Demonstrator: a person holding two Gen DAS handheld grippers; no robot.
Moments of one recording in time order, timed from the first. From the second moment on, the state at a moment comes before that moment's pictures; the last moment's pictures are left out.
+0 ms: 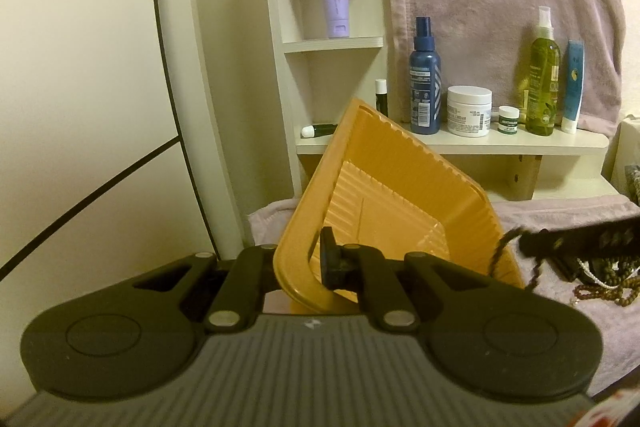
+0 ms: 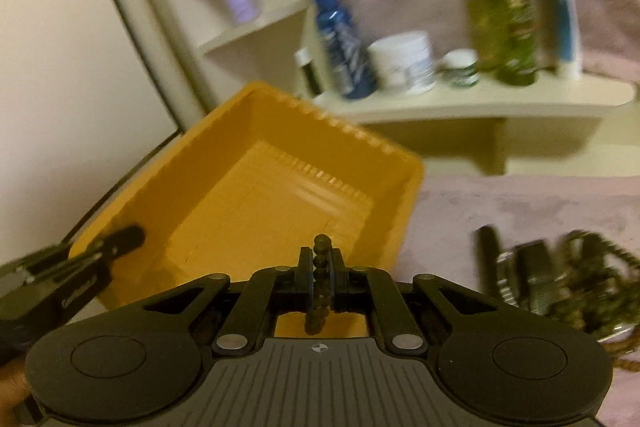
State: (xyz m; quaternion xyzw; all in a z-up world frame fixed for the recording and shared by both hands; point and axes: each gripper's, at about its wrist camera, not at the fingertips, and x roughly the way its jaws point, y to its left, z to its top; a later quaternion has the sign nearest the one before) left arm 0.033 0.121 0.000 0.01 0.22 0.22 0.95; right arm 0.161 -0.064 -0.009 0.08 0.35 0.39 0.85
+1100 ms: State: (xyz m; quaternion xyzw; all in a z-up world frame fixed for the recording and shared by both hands) left arm 0.037 0.121 0.002 0.01 0.23 0.22 0.95; right arm 0.141 -0.218 -0.058 0.03 0.33 0.16 0.93
